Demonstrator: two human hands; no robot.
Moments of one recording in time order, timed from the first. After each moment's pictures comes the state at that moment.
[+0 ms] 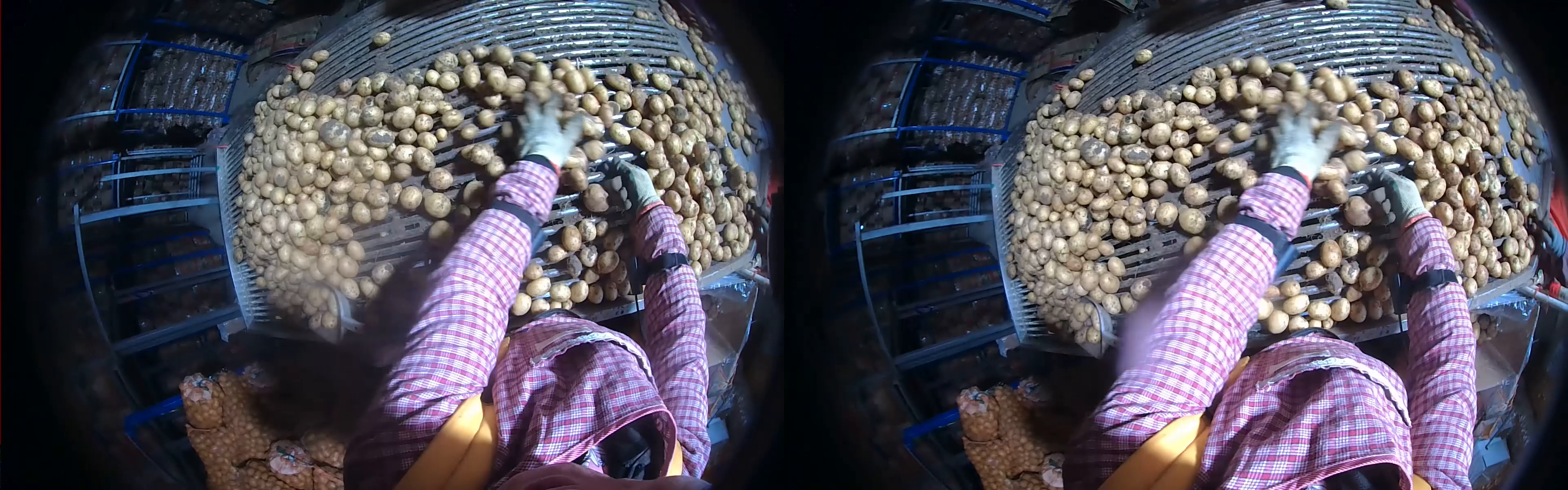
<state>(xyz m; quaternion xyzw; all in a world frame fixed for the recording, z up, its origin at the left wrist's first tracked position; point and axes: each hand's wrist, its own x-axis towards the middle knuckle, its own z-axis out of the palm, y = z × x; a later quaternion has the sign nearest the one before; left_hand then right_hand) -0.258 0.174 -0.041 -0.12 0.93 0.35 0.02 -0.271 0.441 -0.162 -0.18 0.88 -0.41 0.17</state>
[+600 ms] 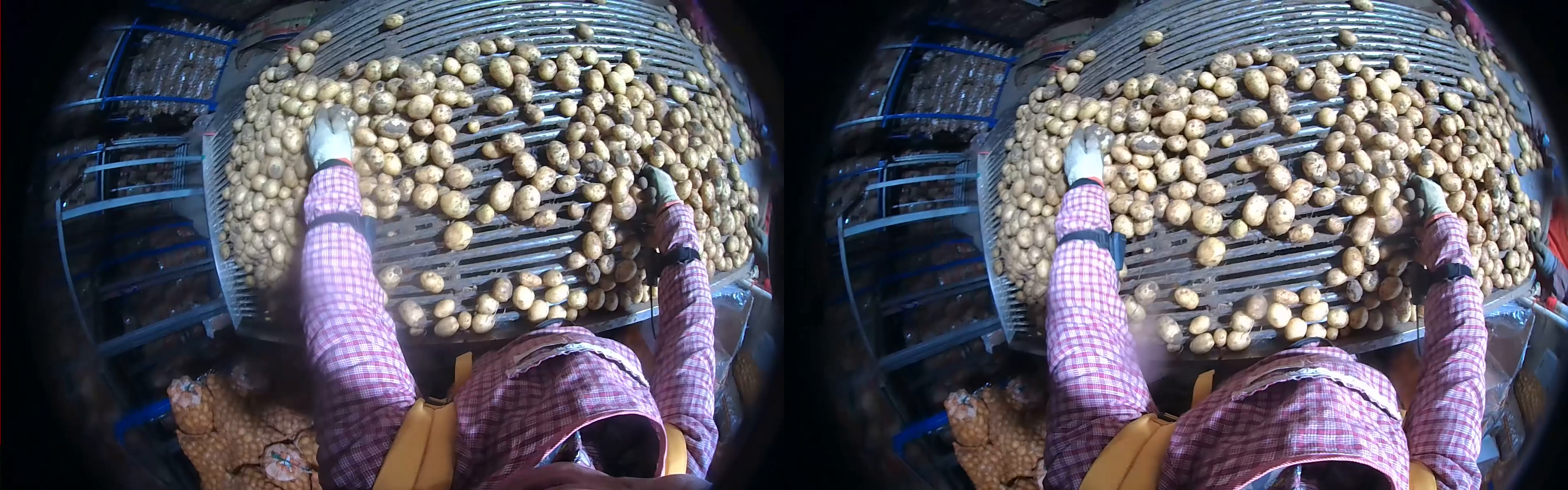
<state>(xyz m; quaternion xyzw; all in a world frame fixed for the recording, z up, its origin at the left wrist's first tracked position) -0.174 -0.245 -0.014 -0.25 0.94 0.08 -0.22 -0.292 0.422 -0.138 0.33 0.68 -0.59 0.28</state>
